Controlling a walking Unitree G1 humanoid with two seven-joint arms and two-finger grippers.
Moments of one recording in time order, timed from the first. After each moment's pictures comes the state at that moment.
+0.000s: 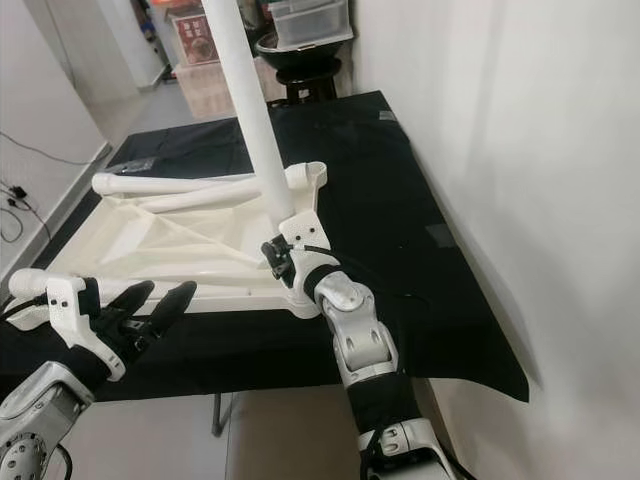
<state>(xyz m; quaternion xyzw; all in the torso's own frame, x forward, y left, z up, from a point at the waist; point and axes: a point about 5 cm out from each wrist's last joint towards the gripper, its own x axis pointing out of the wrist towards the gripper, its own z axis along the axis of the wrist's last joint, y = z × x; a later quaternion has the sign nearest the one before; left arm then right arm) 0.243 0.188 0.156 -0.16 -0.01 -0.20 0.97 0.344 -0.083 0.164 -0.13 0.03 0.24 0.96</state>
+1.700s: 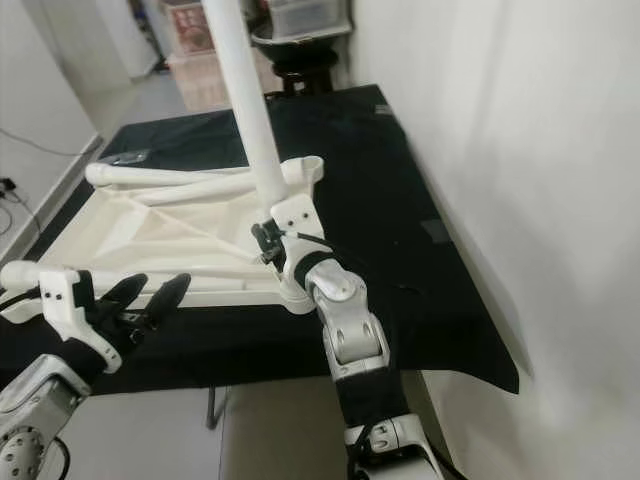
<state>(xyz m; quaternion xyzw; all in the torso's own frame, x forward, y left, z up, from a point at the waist) 0.245 0.189 0.159 -0.16 -0.02 -0.20 0.97 0.350 -0.067 0.178 -0.11 0.00 0.25 0.96</state>
